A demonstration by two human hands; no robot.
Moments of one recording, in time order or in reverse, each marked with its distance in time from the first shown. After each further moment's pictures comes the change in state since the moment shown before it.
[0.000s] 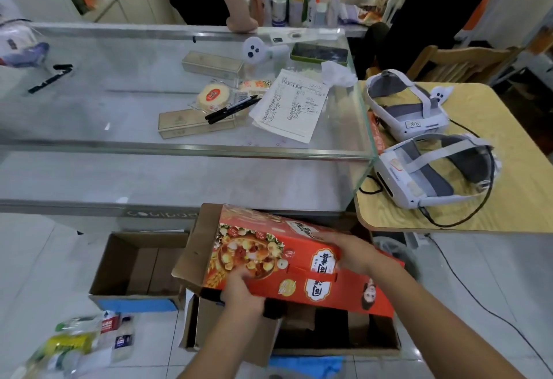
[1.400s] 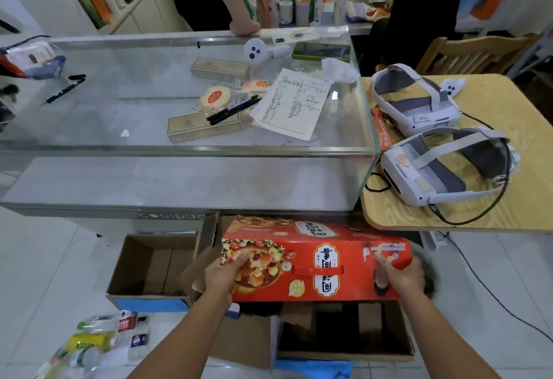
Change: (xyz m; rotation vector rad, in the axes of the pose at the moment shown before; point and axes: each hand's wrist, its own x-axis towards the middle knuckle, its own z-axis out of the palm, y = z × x) left_hand 0.019 0.043 -0.014 0.658 -0.043 0.420; right_hand -0.008 0.084 0.058 0.889 0.732 0.758
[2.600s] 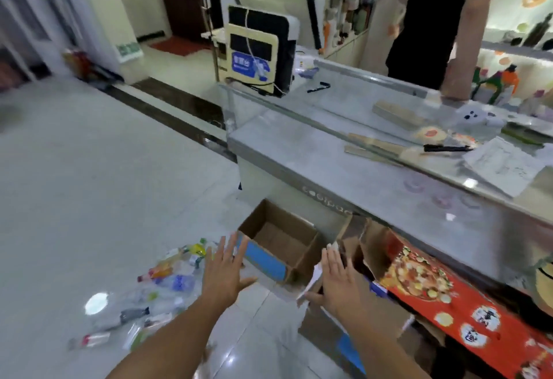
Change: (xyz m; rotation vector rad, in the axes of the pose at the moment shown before) left_hand -0.097 -0.128 -0.404 1.290 0.523 0.565; right_hand -0.403 0.010 0.206 -1.218 -0.439 -1.460
